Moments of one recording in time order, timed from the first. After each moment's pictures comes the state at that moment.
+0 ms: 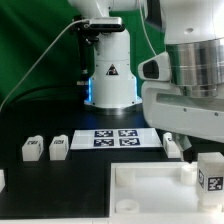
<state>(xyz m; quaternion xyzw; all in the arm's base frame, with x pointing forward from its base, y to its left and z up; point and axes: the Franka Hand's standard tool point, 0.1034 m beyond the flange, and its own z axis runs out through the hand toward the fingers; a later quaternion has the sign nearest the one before) 0.629 0.114 0.087 -0.93 0.37 0.01 0.07</state>
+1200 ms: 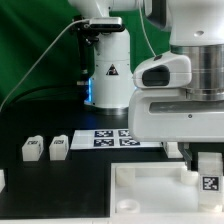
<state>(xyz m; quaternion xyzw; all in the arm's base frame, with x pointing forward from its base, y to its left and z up) 0.630 0.111 0.084 -0.98 0.17 0.02 0.04</state>
